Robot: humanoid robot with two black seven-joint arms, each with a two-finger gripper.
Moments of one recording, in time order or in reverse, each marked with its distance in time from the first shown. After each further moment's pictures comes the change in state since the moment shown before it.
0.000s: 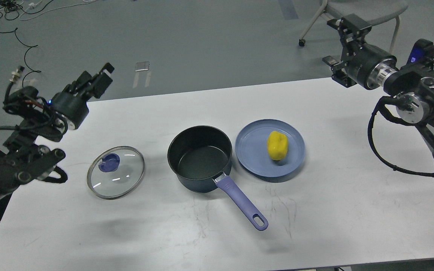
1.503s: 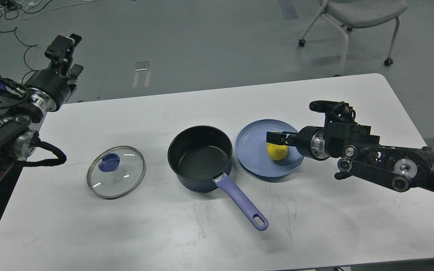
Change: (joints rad) left arm 0.052 0.082 -0.132 0.007 -0.370 -0.313 0.056; right arm 0.064 0.114 -0.556 0.073 -0.586 0.024 -0.279
